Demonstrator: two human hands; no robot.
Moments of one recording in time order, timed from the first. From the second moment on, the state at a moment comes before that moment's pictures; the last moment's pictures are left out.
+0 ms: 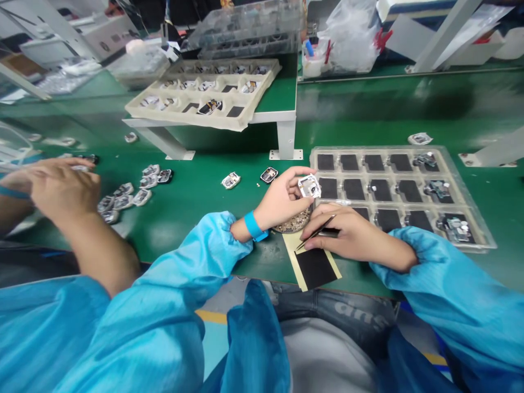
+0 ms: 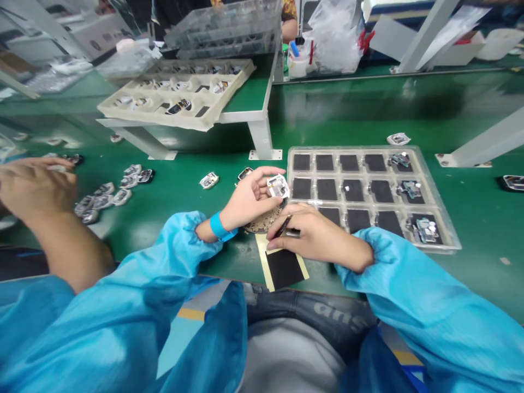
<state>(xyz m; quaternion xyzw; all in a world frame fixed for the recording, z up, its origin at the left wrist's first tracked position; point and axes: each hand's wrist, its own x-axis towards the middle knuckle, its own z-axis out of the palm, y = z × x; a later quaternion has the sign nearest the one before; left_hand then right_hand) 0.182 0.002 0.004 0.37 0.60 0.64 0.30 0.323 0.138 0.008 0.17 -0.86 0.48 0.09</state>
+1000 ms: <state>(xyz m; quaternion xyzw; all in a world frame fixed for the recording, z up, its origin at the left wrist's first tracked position) 0.182 0.001 0.002 0.38 0.62 0.63 0.28 0.322 0.136 0.011 0.16 -0.86 0.47 0.08</state>
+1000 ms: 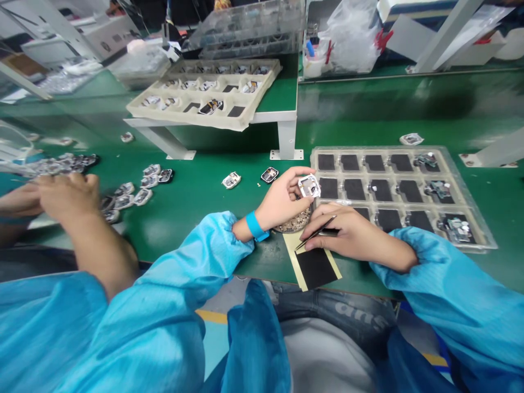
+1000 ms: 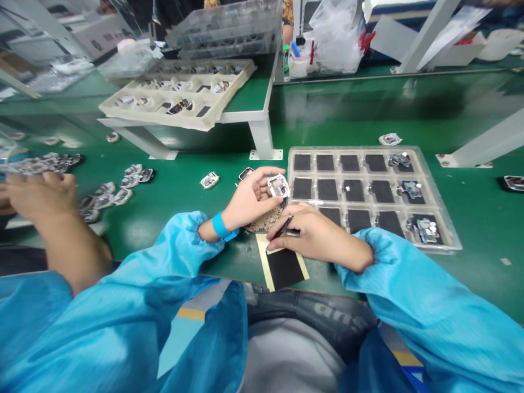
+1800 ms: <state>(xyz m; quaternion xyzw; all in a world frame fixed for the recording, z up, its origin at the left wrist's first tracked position) 0.181 0.001 0.001 0.38 0.61 0.63 0.29 0.328 0.143 0.028 0.16 -0.85 0.49 0.10</state>
